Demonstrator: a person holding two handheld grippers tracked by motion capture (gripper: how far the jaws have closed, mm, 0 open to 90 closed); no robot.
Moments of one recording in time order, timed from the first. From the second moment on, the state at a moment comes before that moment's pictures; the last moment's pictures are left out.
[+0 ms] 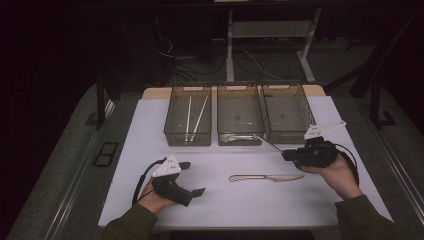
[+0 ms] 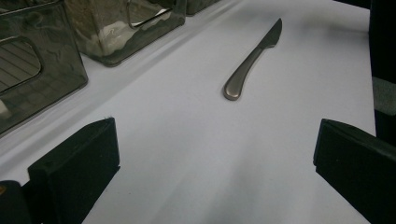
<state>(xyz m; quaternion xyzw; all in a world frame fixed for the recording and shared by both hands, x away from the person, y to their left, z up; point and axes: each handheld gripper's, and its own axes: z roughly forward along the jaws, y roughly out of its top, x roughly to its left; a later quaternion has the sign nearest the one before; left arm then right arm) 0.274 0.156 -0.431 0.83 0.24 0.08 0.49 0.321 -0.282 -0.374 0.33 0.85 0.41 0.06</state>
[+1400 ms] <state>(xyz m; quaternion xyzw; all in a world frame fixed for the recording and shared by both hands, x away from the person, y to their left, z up) 0.274 0.157 -0.430 0.83 0.24 0.08 0.50 0.417 -0.297 -0.351 0.45 0.79 0.39 0.15</state>
